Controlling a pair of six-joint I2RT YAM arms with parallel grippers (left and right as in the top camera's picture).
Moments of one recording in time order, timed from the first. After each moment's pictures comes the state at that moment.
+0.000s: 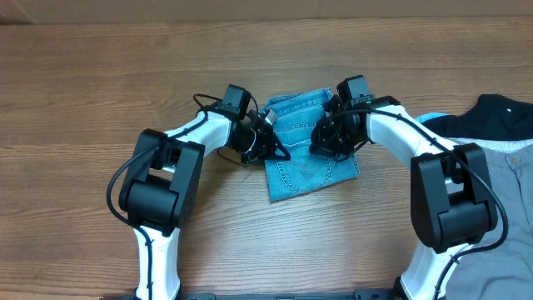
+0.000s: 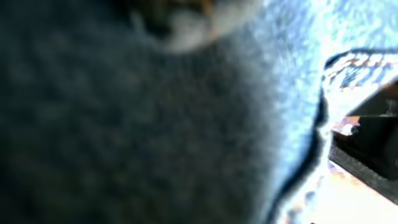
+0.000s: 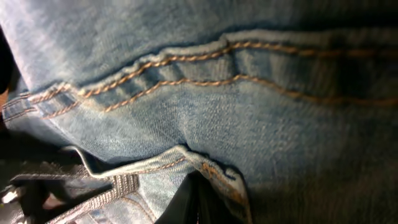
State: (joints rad) left arm -0.35 2.18 1.32 -0.51 0.87 -0.40; right arm 0.25 1.98 1.27 -0.69 -0.49 0.38
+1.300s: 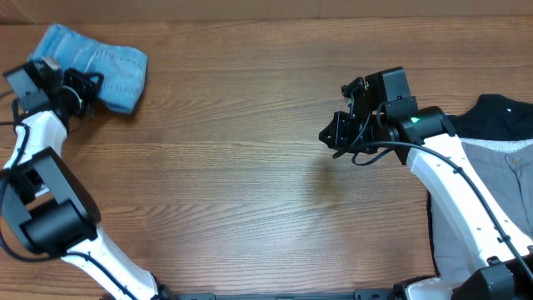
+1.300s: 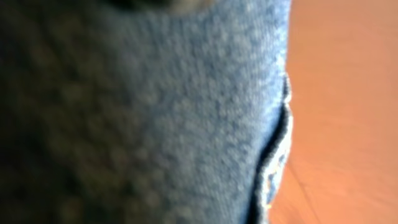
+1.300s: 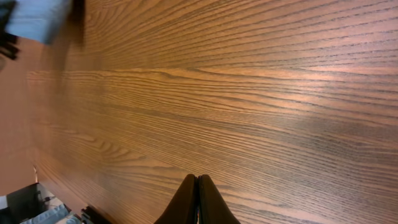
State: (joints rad) left arm 0.51 2.10 1.46 -0.13 0.61 -0.68; right arm 0.26 1.51 1.25 -0.84 -0.49 0.41
